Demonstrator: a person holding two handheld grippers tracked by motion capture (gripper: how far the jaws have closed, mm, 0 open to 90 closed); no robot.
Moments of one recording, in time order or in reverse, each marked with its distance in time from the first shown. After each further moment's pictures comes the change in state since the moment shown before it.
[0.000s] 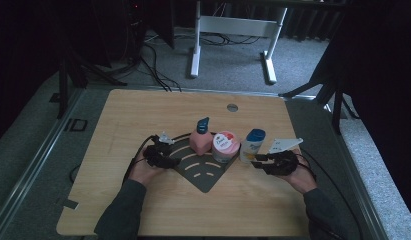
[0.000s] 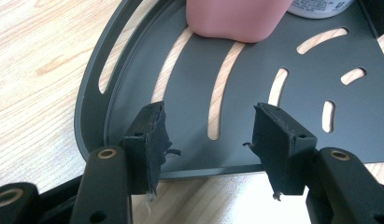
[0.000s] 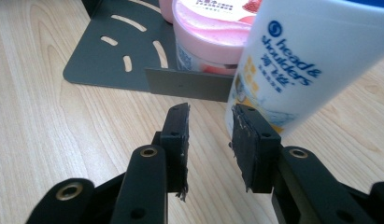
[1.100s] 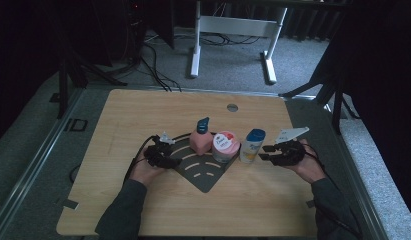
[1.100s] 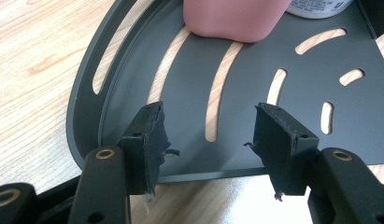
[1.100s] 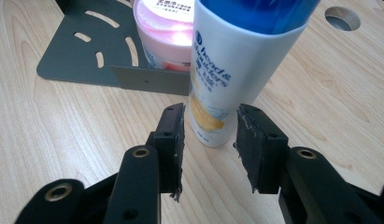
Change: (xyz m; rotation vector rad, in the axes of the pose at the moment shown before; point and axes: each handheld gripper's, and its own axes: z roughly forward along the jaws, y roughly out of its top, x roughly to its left) left arm 0.000 0.000 0.003 0.004 -0.014 -0.006; right arm -0.029 0.011 -0.015 0.049 -0.026 -0.003
